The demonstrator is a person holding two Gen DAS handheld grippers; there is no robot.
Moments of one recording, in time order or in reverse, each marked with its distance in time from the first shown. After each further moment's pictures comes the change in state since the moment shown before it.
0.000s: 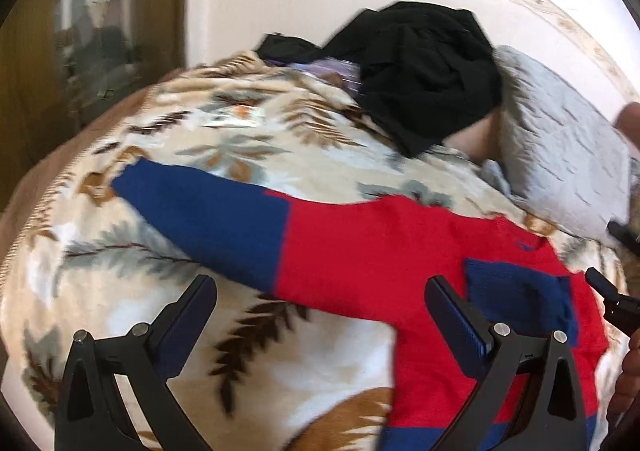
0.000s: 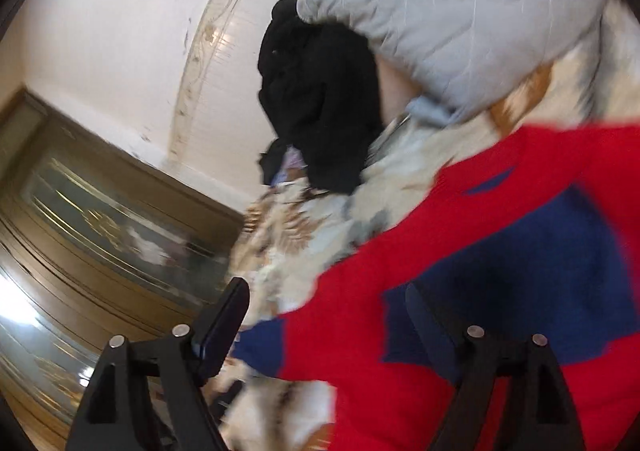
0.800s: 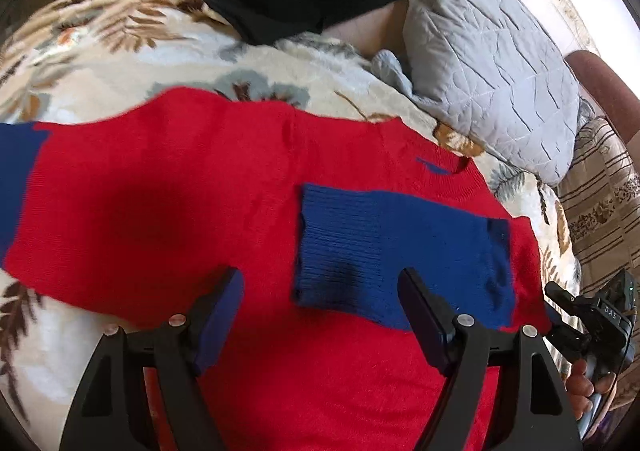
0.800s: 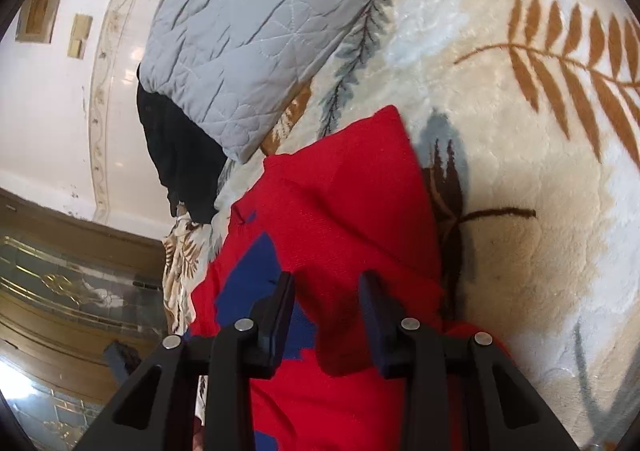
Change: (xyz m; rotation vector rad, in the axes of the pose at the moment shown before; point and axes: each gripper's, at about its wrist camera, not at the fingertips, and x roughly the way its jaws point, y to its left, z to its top) left arm 0.107 -0.125 -0.018 0.063 0.330 -0.327; right arm -0.088 -0.185 0.021 0.265 0.047 -0.165
